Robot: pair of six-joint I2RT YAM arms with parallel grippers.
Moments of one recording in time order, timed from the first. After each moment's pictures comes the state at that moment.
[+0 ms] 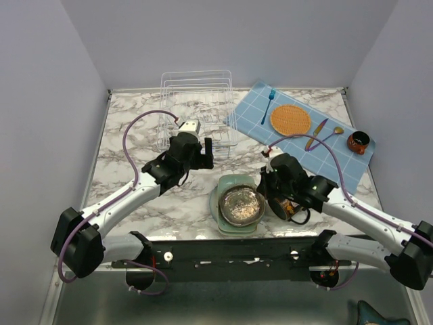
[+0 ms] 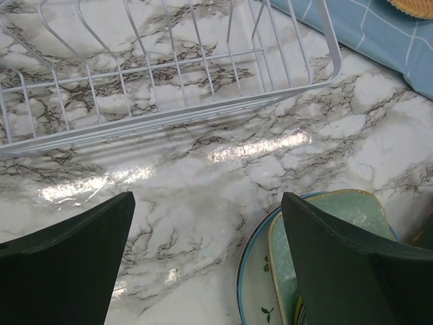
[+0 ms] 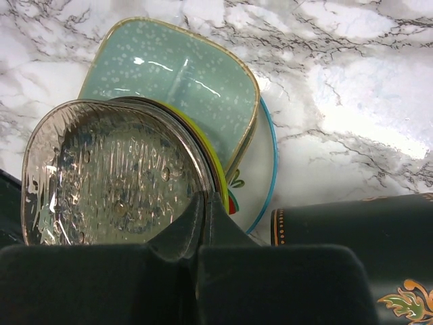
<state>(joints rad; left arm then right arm) -0.66 1.22 0.88 -0.23 -0.25 -0.44 0.79 1.04 0.75 -0.48 0.07 0.38</state>
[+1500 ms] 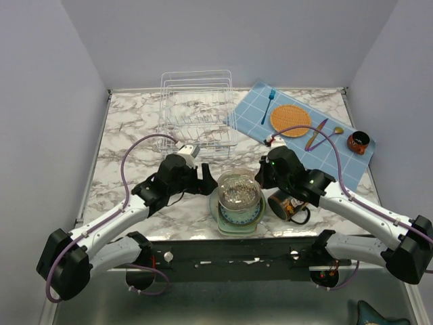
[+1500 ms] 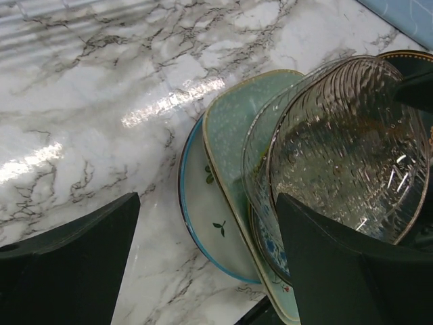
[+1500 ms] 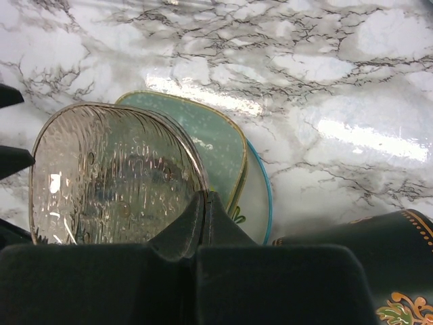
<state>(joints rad) -0.66 1.02 0.61 -0.14 0.11 -0.49 0.79 1.10 0.84 -0.45 0.19 0.47</state>
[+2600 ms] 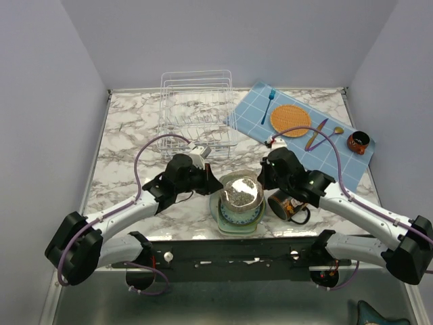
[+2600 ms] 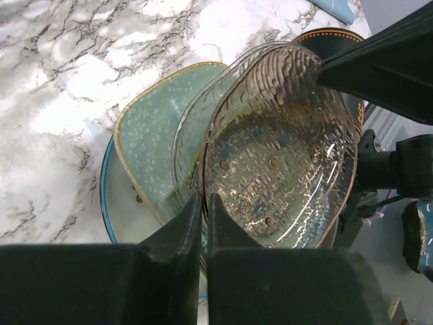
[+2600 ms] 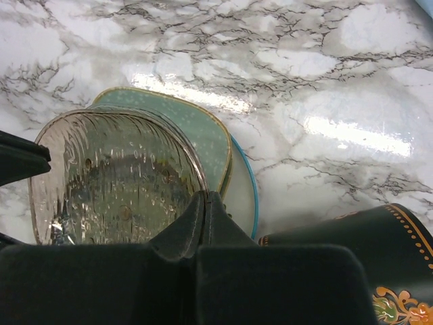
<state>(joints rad) -0.69 1.13 0.55 0.12 0.34 -0.57 0.79 1.10 0.82 -0.45 0.21 0.46</state>
